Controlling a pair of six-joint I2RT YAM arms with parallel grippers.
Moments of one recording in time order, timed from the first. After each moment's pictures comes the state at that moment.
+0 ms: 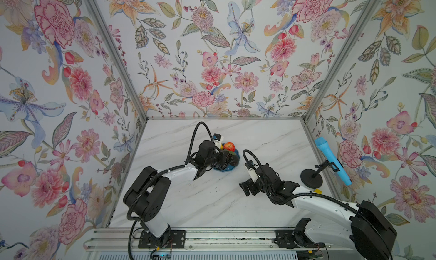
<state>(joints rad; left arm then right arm) -0.61 1.68 0.92 0.29 0.22 -0.38 0.80 1.18 0.55 -0.14 0.08 0.11</state>
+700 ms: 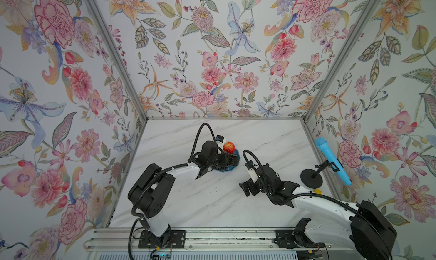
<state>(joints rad) -0.62 1.72 0.93 0.26 0.24 -0.37 0.80 1.18 0.55 -0.13 0.08 0.11</state>
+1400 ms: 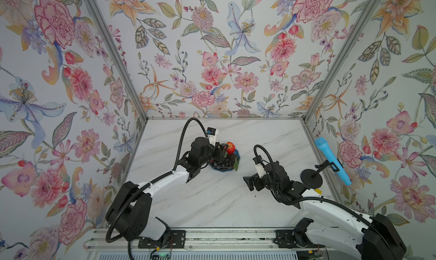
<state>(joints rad) -0.59 1.42 0.89 0.21 0.06 -0.32 0.69 1.04 0.54 -0.14 0.04 0.13</state>
